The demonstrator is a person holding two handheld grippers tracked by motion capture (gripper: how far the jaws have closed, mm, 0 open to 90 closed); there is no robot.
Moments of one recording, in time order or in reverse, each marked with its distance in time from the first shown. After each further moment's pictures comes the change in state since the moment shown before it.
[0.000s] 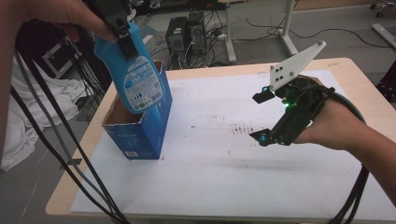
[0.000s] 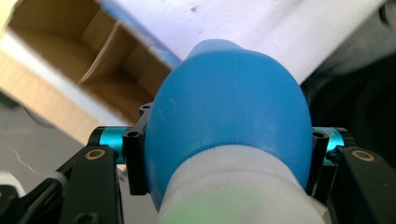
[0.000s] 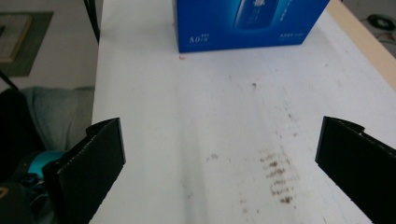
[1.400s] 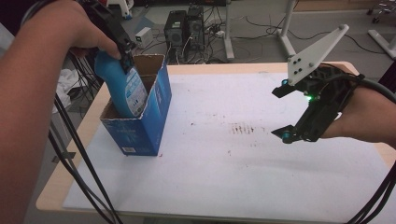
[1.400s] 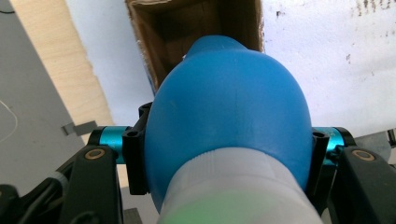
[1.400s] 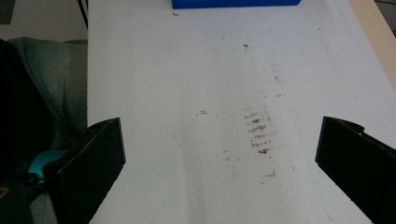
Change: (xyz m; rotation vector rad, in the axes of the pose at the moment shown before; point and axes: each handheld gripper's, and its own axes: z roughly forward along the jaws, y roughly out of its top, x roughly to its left) left arm 0.075 -0.017 0.091 0.045 -0.025 -0.549; right arm -0.004 0.017 -0.024 0.187 -0.026 -0.040
